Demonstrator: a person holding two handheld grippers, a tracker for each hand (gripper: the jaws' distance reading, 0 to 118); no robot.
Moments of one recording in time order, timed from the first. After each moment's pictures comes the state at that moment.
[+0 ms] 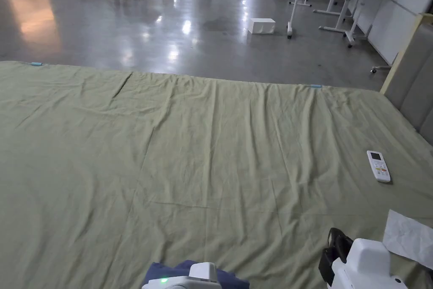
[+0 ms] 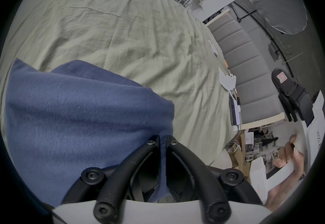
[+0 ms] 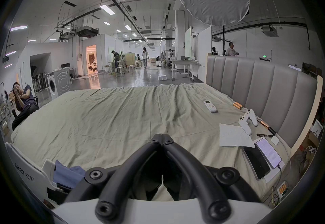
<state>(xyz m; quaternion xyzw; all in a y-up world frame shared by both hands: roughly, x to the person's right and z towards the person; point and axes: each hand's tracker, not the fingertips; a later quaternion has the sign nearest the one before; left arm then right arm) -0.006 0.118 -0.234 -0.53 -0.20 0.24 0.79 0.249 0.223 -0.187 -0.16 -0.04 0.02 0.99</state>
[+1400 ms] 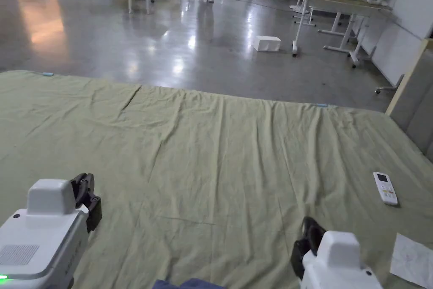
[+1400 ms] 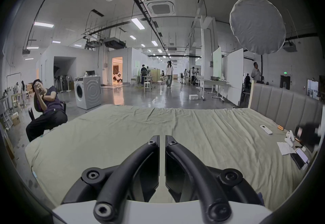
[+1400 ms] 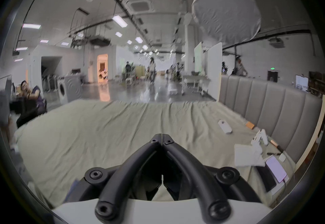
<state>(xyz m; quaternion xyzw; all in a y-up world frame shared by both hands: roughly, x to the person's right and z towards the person) -0.195 0.274 -0.210 -0.10 0.09 0.01 0.99 0.174 0.244 -0.193 -0.13 0.02 0.04 0.99</state>
